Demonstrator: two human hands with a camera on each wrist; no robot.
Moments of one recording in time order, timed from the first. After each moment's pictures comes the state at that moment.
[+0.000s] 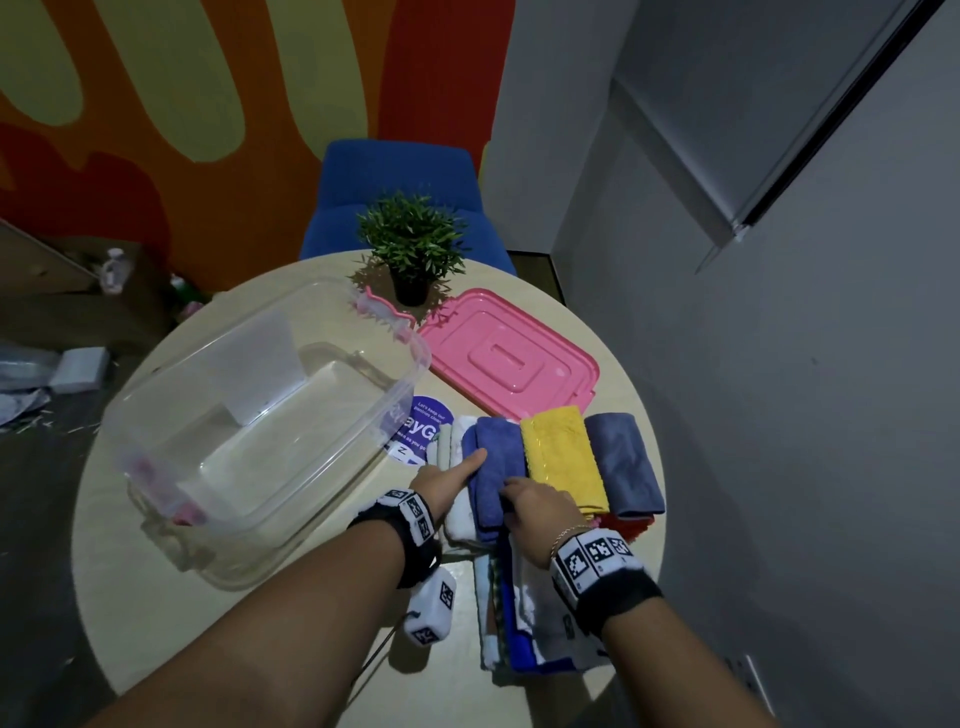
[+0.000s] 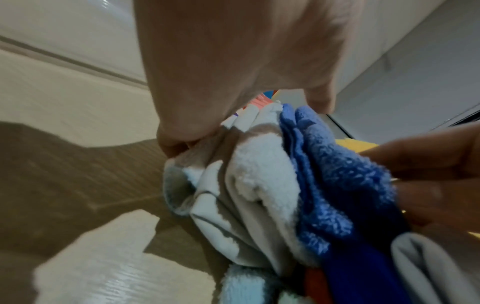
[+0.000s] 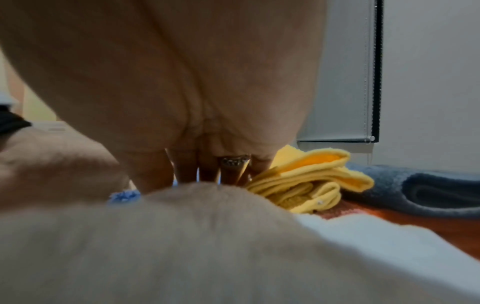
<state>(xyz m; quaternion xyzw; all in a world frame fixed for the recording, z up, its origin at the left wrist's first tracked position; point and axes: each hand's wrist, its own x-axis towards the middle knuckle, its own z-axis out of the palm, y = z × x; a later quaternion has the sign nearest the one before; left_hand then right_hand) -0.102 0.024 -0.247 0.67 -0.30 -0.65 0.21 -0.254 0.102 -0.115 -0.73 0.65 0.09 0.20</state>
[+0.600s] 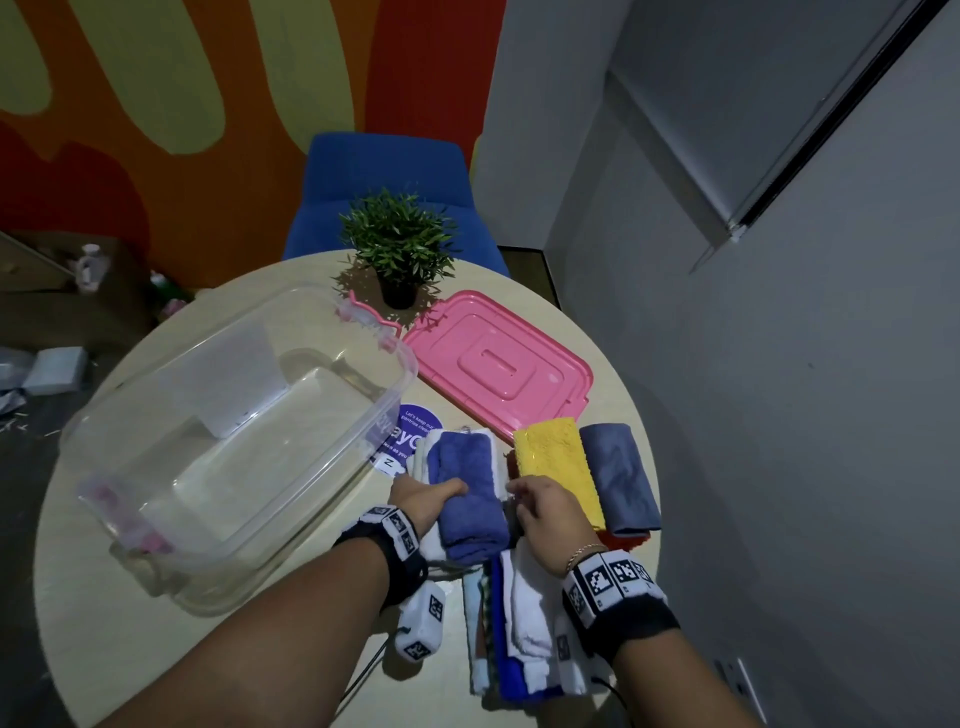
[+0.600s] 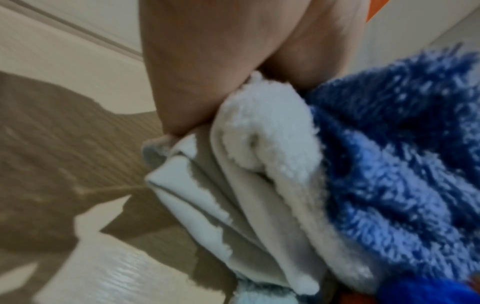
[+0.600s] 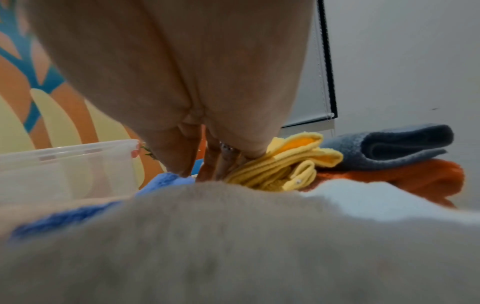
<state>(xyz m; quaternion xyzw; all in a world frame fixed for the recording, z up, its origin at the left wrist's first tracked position) -0.100 0.024 -0.220 0.69 -0.31 -0.60 0.25 -0.275 0.093 -0.109 -0.63 0.70 -0.12 0.31</state>
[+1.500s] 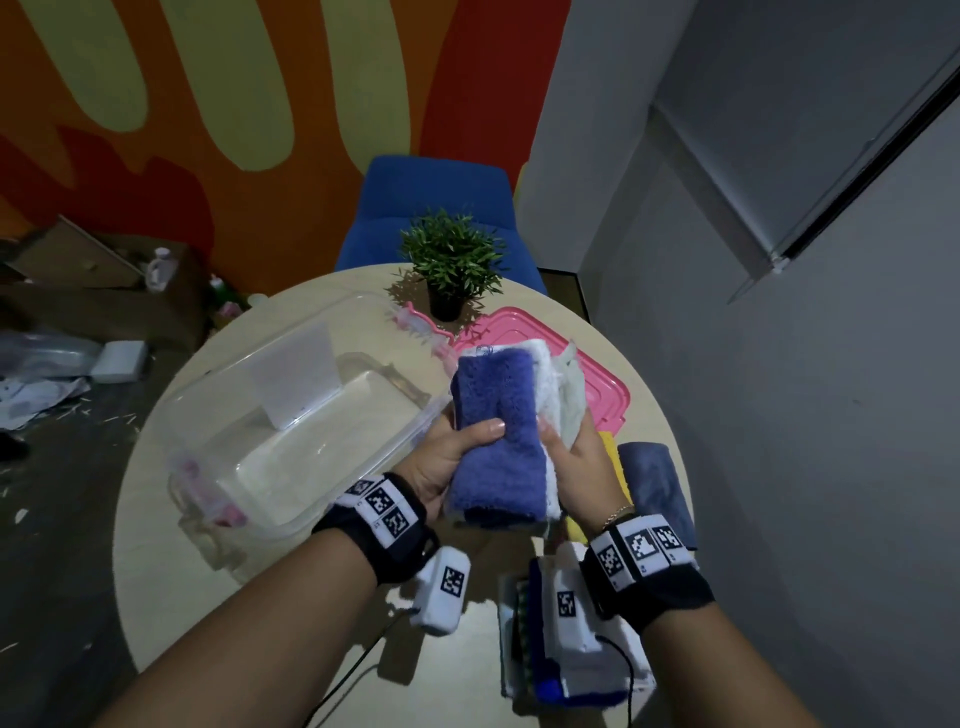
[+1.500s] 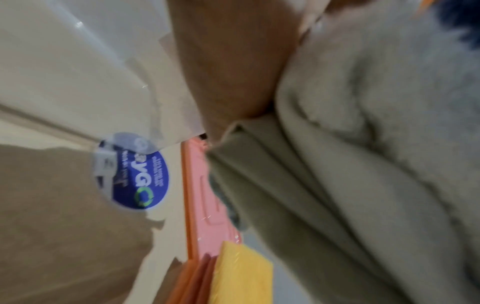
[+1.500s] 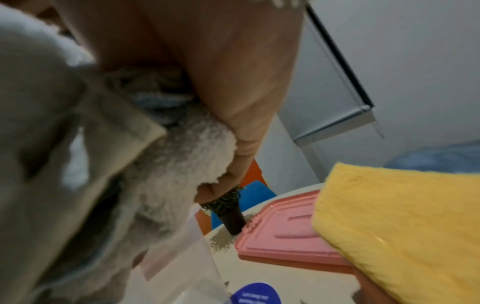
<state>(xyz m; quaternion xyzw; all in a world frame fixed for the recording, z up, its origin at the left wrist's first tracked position) -0.063 0.038 -0.065 0.30 -0.24 -0.80 0.45 -0.228 0.062 -0.048 -0.49 0.60 -0.44 0.46</state>
